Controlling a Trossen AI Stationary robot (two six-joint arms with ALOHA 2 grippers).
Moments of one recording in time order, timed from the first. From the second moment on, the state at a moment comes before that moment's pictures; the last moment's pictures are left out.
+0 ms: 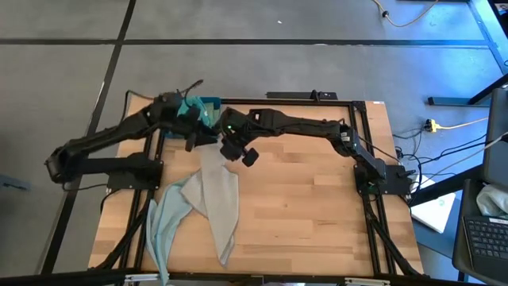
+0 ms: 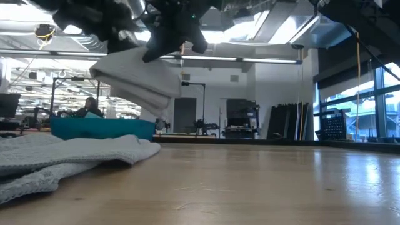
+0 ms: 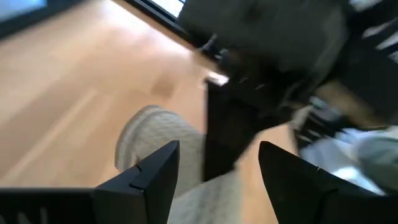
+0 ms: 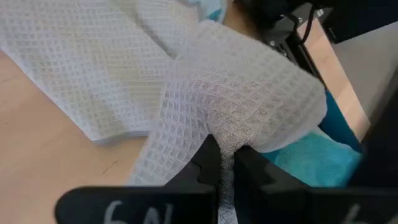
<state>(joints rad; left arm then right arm) 0.61 0.89 0.69 -0.27 0.64 -0.31 -0.12 2.28 2.31 -0.89 -0.16 -1.06</state>
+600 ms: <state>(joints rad) 0.57 1.35 1.12 -0.87 0.72 0.00 -0.13 2.29 2.31 -0.94 -0.18 -1.10</state>
